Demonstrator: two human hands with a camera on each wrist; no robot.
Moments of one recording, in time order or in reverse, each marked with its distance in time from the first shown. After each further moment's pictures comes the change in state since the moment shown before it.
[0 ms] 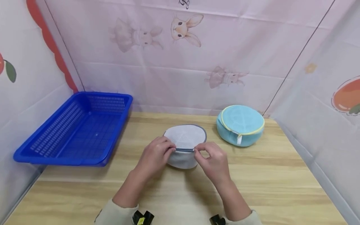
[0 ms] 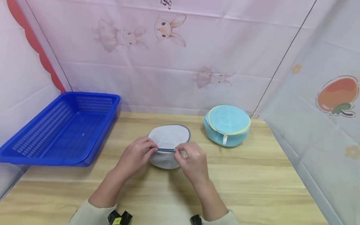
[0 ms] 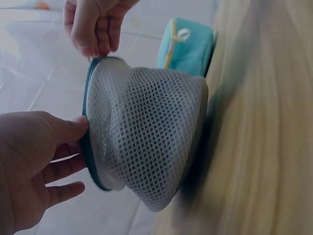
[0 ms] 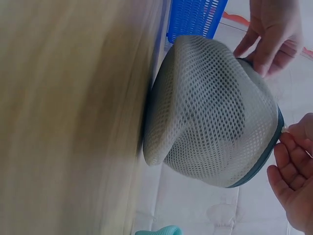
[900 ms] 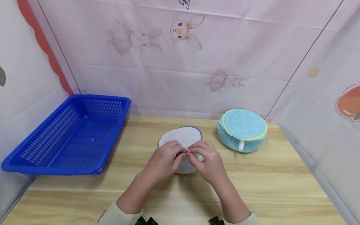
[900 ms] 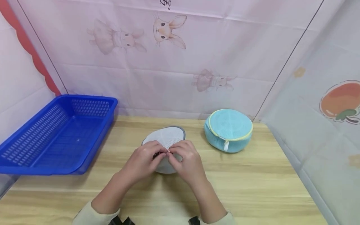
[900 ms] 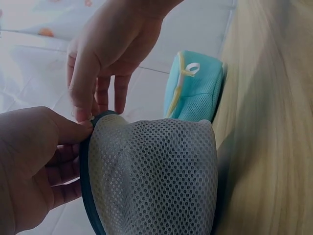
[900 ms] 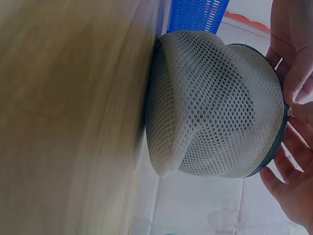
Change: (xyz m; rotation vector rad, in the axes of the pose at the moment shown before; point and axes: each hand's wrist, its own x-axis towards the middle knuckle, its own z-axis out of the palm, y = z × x) left_hand 0.023 0.019 0.008 -0.075 -0.062 0.077; right_hand 0.015 0.009 0.015 0.051 -0.178 0.011
